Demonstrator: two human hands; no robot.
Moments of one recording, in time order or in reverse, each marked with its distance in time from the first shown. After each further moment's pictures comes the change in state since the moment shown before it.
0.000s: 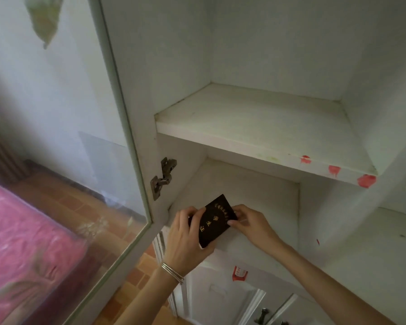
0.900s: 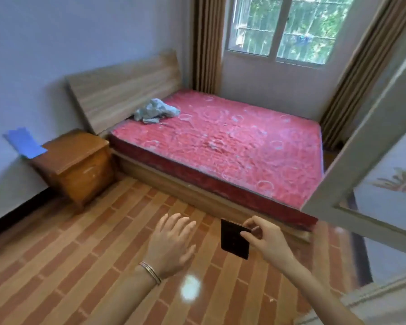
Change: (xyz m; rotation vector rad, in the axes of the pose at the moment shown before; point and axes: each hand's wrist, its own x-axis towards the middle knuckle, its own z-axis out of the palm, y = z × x) left_hand -0.473 0.233 -0.208 0.839 -0.020 -1.367; right_hand -0.281 -0.171 0.235 -0.047 -1.043 -1.045
